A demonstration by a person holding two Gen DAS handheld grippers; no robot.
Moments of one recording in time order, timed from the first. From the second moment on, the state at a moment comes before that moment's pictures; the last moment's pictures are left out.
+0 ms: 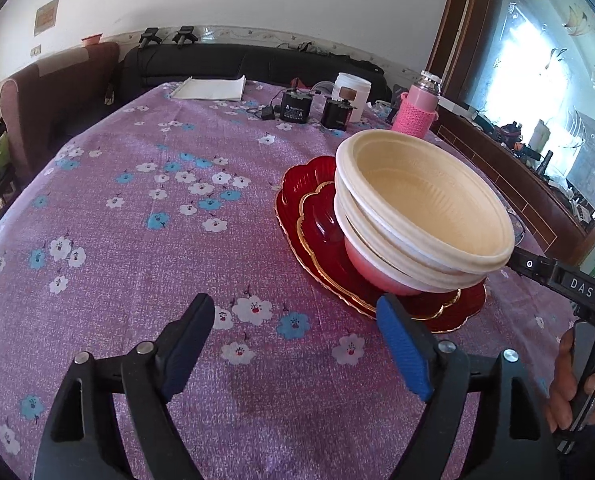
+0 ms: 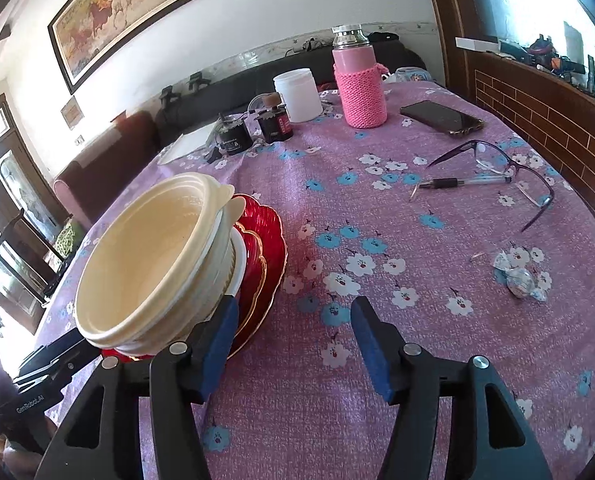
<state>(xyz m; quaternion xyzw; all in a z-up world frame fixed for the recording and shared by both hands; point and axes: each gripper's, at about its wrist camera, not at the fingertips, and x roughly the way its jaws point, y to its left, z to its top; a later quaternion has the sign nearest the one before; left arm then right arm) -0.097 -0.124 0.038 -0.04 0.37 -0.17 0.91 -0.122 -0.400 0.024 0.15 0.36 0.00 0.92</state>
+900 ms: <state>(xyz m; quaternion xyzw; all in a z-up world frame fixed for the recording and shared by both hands) -0.146 -0.147 0.064 0.08 0.25 -0.13 0.96 -0.156 -0.353 0.019 0.06 0.30 -0.01 0.95</state>
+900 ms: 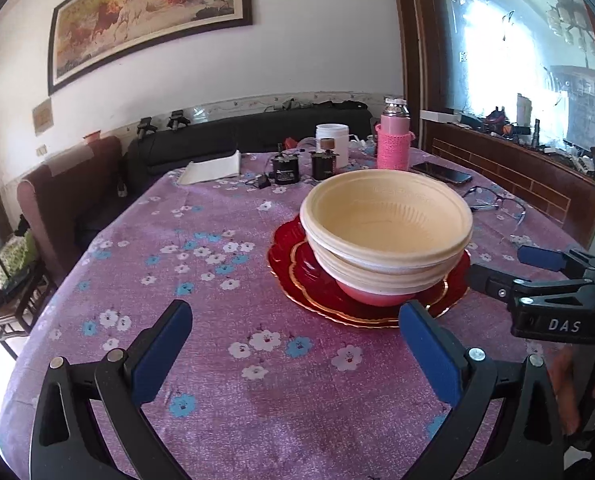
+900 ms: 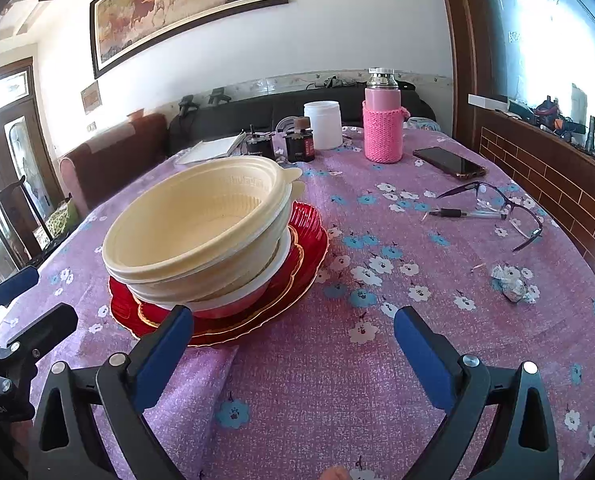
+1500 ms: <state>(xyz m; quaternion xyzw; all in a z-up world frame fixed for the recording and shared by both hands) -0.146 -0.148 0.060 0.12 0.25 -0.07 0.96 -0.156 -0.354 0.017 0.07 0.30 0.00 0.95</state>
